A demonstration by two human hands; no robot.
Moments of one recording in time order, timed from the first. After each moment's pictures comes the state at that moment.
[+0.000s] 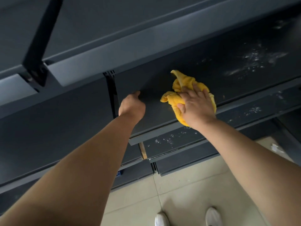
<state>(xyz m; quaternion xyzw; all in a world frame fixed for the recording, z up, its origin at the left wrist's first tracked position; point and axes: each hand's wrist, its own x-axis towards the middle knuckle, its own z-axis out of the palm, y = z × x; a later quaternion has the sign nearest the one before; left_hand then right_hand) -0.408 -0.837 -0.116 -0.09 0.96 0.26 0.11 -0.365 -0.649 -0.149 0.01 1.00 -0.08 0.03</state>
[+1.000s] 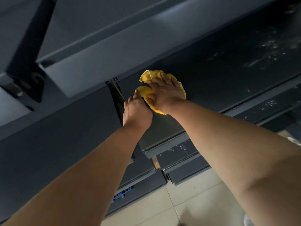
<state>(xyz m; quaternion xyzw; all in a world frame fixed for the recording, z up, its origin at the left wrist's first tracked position) -0.428 -0.861 -0.129 0.01 0.98 0.20 0.05 -0.467 -0.745 -0.163 -0.01 0.99 -0.10 0.05</state>
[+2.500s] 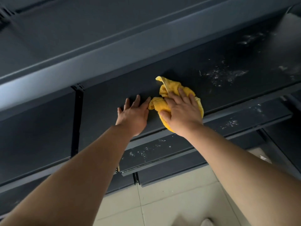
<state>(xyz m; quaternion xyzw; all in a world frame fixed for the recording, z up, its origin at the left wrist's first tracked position) -0.418 -0.699 -0.140 0.11 0.98 0.01 0.13 -0.387 -0.529 -0.152 -0.04 1.00 -0.07 0.02</state>
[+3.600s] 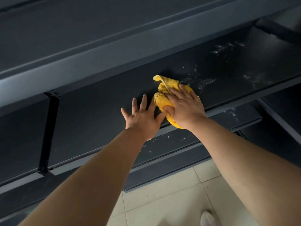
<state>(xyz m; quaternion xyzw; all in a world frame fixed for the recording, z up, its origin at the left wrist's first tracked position) -0.404 -0.587 -0.143 0.12 0.99 0.00 0.12 -0.401 -0.429 -0.150 -0.03 1.00 -0.08 0.04</state>
